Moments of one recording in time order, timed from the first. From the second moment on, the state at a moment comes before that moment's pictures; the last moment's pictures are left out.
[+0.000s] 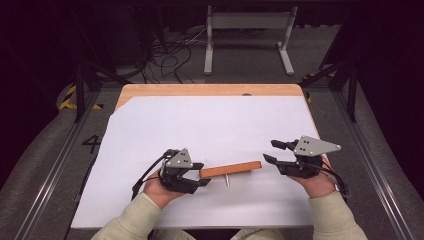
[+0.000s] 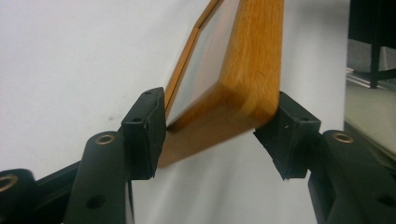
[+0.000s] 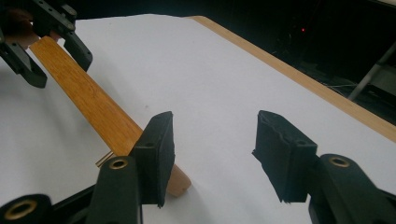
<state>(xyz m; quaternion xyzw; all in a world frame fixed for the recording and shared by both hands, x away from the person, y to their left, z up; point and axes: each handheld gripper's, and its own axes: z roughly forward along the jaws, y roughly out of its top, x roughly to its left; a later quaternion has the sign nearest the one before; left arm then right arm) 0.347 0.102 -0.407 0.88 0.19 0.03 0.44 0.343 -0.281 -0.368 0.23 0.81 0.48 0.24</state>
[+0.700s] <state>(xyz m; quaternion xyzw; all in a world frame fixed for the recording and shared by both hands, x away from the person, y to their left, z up) 0.381 0.120 -0.430 0.86 0.28 0.02 0.43 0.332 -0.271 -0.413 0.21 0.88 0.40 0.16</state>
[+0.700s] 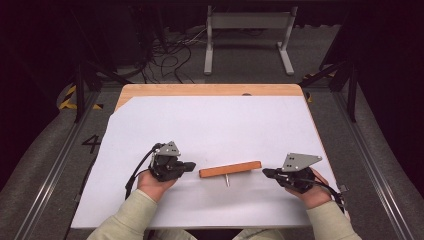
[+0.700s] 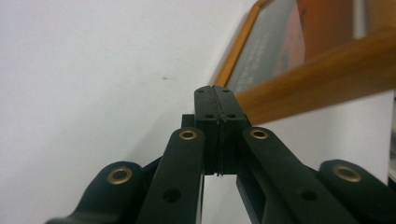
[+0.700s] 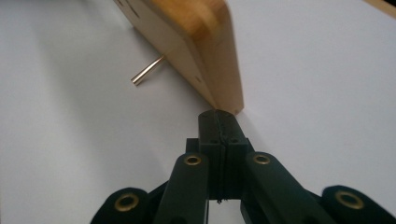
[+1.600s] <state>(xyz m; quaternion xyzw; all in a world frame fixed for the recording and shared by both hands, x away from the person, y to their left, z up) 0.368 0.087 -0.444 0.90 0.19 -0.07 0.39 0.335 -0.287 -0.416 0.25 0.87 0.40 0.15</state>
